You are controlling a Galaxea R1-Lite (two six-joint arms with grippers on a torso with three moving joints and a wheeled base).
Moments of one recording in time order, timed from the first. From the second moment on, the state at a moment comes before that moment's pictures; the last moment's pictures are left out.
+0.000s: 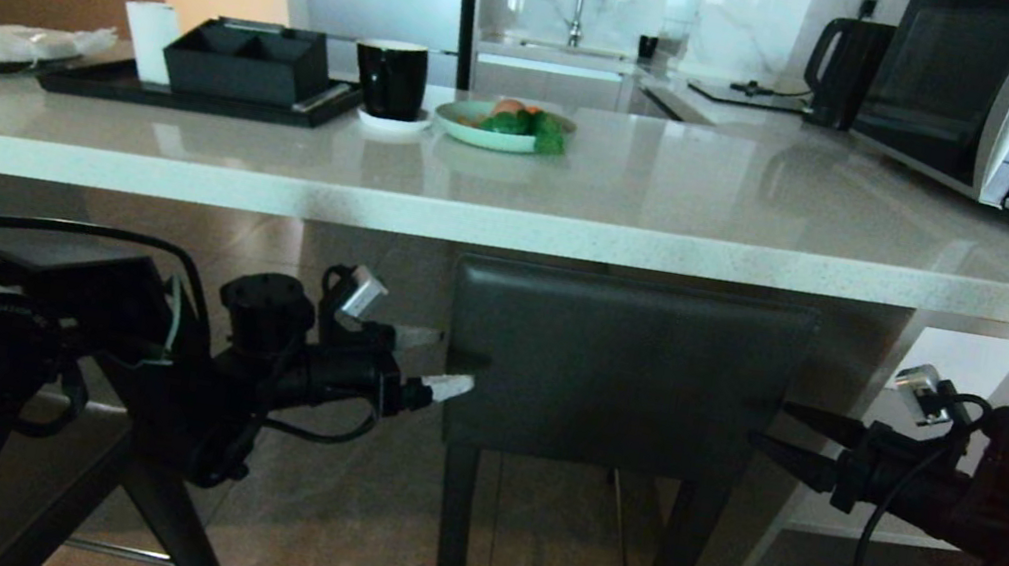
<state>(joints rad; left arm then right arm) -0.29 2.32 -0.94 -1.38 -0.79 -0.11 -0.16 2.06 -0.58 -1.26 0.96 -0.08</state>
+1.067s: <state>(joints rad) -0.30 2.33 -0.93 -1.41 -0.79 -0.11 -0.18 2.07 -0.62 -1.32 0.99 -0.08</state>
